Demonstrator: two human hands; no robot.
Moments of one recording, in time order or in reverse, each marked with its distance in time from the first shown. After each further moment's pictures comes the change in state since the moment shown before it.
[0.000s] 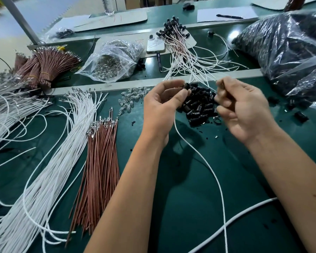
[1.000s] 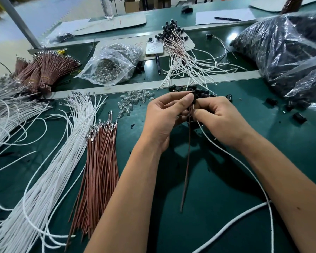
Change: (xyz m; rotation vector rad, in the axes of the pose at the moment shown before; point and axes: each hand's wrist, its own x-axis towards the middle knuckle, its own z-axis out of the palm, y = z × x) left_hand -0.007 0.006 0.004 -0.010 -0.077 -0.203; right_hand -0.013 0.011 0.015 -0.928 -0.322 -0.242
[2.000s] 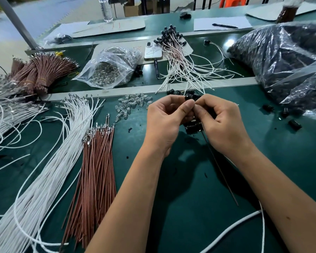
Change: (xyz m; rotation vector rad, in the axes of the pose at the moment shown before) left_hand 0.001 -0.006 0.010 -0.012 0.049 0.165; right_hand 0.000 0.017 0.006 -0.051 0.278 -0.172
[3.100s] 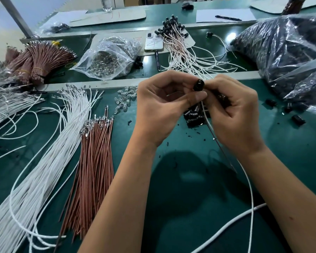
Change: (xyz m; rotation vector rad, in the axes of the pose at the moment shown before) left_hand -0.006 0.027 -0.007 0.027 -0.229 0.374; right_hand 0.001 -0.023 -0.006 -0.040 0.099 -0.344
